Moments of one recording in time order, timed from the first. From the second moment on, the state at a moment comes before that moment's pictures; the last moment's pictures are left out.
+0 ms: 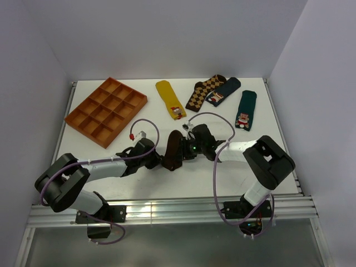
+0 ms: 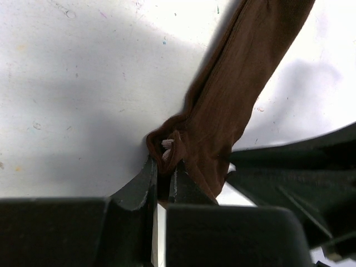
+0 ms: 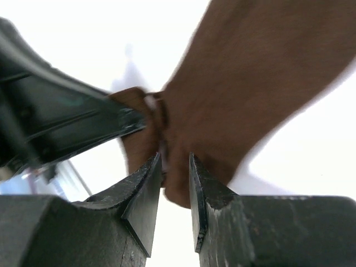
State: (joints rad) left arm -0.77 1.44 0.53 0.11 -0.10 -1.21; right arm 0.64 1.62 0.65 0.26 -0.46 0.58
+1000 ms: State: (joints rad) left arm -0.78 1.47 0.63 -0.03 -0.09 -1.14; right arm 0.87 1.42 0.69 0.13 -0.10 0.28
